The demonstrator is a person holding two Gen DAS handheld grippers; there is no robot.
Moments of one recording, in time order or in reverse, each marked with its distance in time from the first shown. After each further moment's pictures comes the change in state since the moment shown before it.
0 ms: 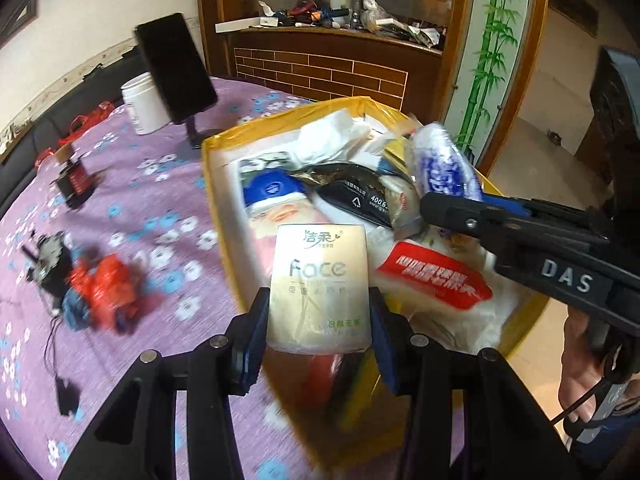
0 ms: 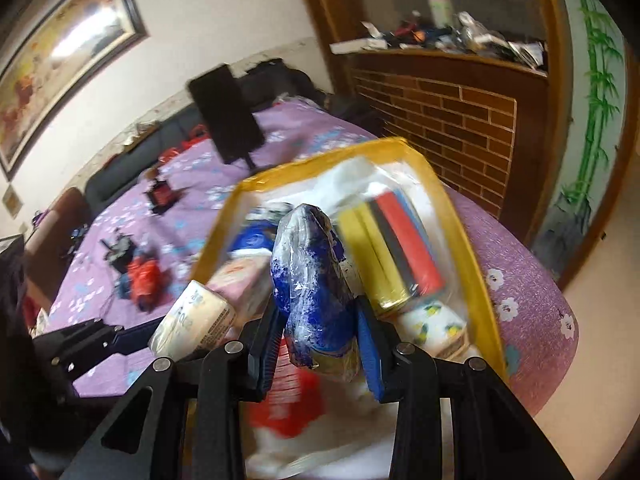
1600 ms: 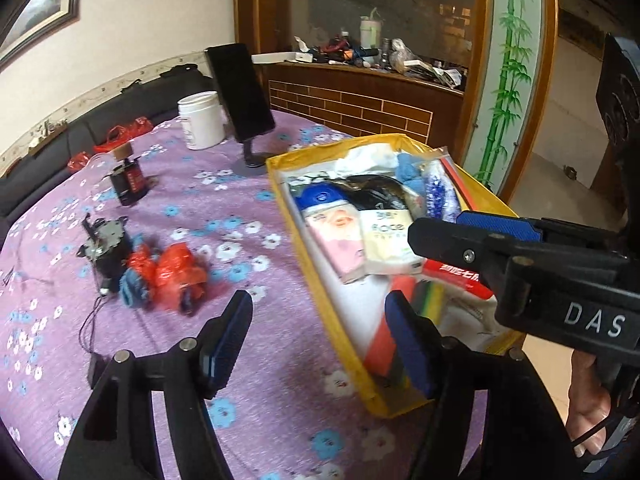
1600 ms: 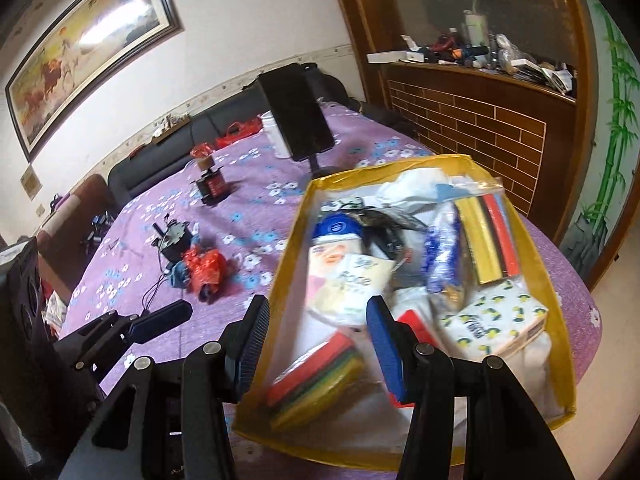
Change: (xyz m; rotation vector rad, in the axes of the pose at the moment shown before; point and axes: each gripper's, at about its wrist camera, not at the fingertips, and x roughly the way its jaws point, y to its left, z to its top) left arm -0.053 0.041 -0.037 -0.067 -0.156 0.071; right arm -0.023 0.086 -0.018 -0.089 -0.033 0.063
